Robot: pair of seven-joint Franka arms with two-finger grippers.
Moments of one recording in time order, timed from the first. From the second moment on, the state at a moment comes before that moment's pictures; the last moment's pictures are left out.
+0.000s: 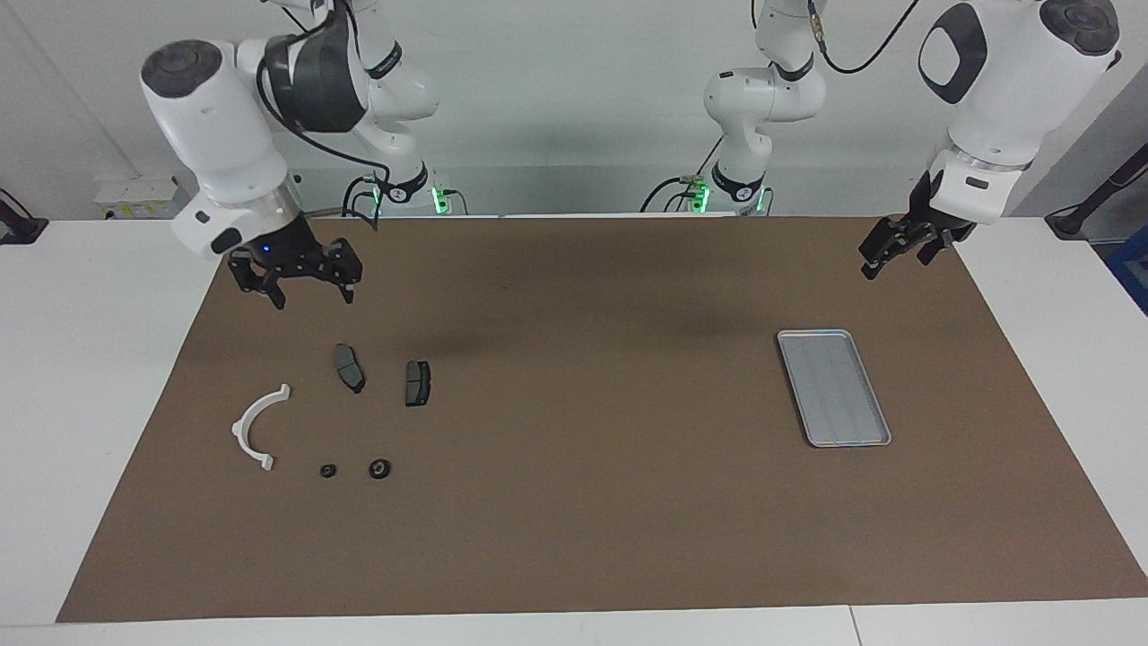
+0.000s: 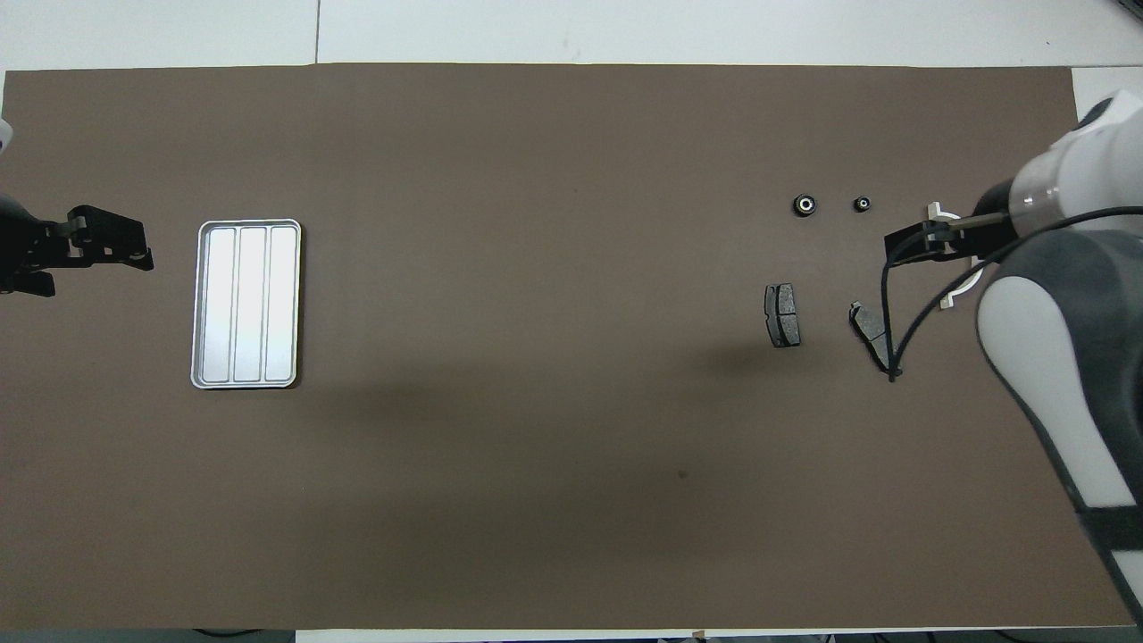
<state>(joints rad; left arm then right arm) -0.05 0.01 0.01 -1.63 0.01 1.65 -0.23 0.04 0.09 0.02 -1.76 0.00 1.87 0.00</state>
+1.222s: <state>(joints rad) -0.05 0.01 0.01 -1.63 0.01 1.65 -0.23 0.08 0.66 0.01 -1.51 -0.03 2.22 0.09</state>
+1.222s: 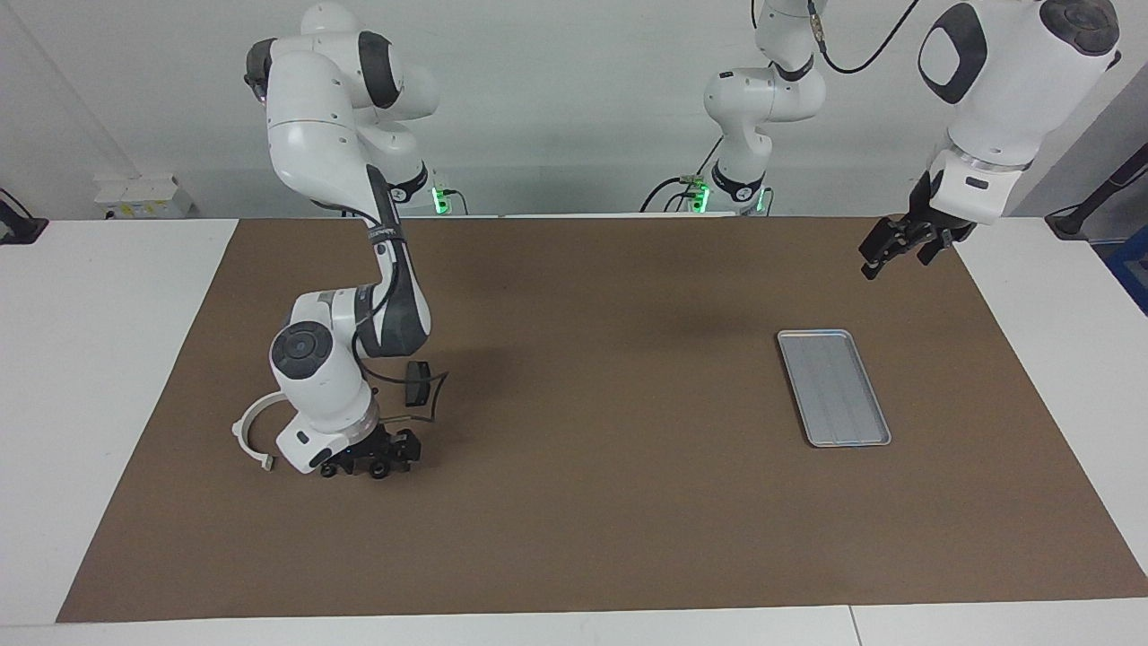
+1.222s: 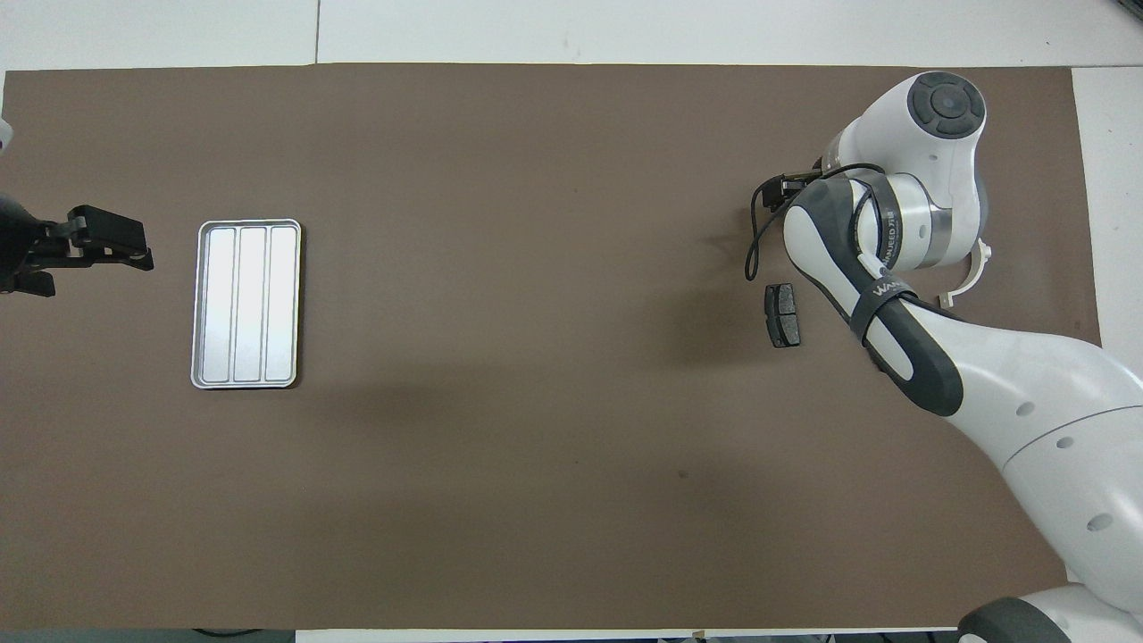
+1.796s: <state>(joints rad) -0.05 0.01 0.01 -1.63 0.01 1.65 -0.23 0.07 0.67 0.01 -1.49 -0.03 2.22 0.10</state>
